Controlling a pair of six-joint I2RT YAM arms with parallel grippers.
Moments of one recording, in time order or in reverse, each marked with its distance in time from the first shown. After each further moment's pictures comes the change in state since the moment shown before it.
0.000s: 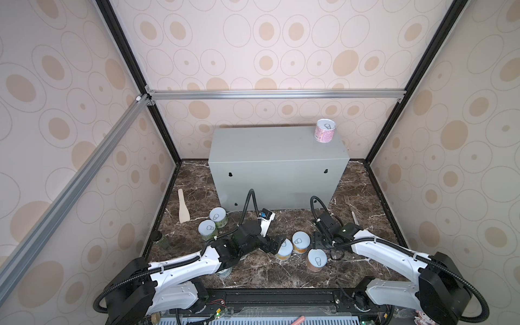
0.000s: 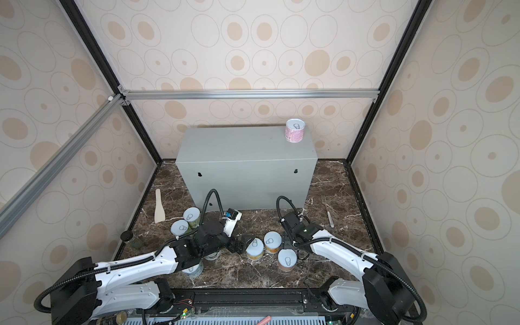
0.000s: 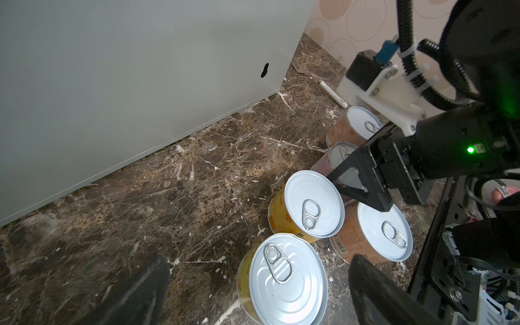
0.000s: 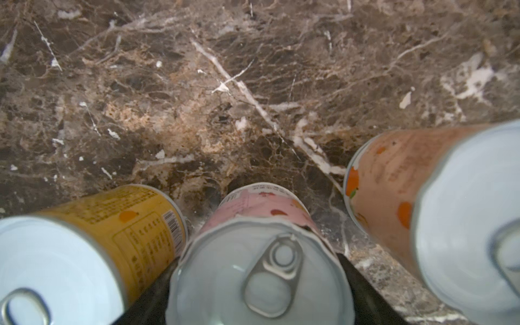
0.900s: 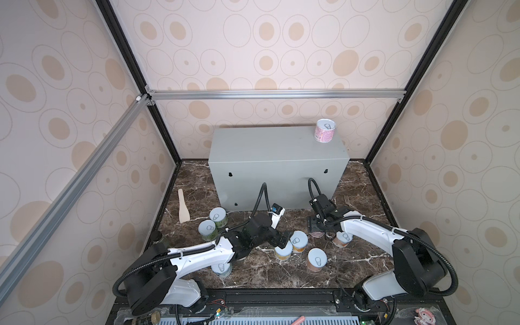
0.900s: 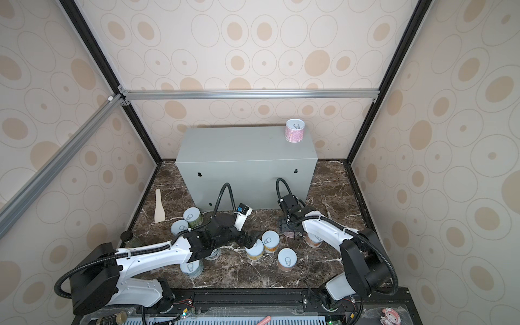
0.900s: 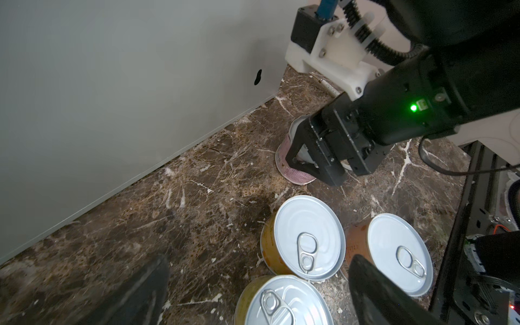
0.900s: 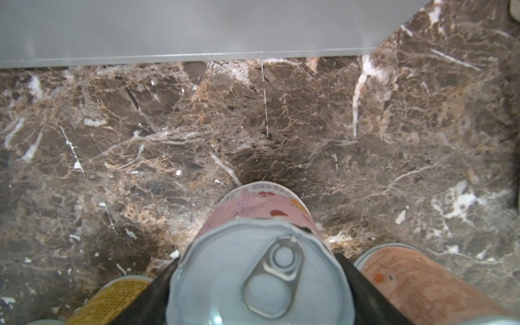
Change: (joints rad) left arm 0.000 0.208 0.157 0.016 0.013 0.068; right arm -0.142 0.232 0.192 0.087 -0.023 -0.194
